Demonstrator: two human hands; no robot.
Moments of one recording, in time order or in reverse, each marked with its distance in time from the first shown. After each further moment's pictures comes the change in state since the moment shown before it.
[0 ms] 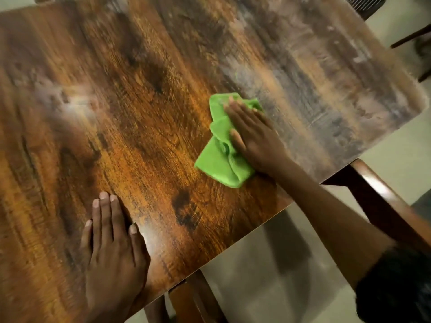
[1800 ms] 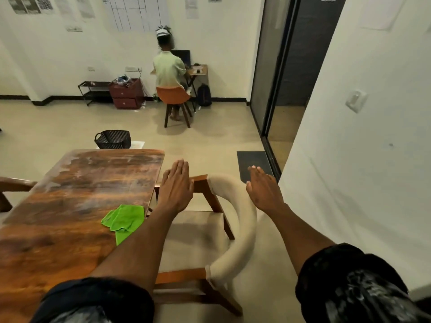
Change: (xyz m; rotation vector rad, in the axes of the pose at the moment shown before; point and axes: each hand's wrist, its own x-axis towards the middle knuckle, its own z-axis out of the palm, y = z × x) left_hand -0.233 0.315 -0.321 -0.007 -0.184 1.362; right_hand -0.626 -0.245 -0.325 -0.160 0.403 1.329
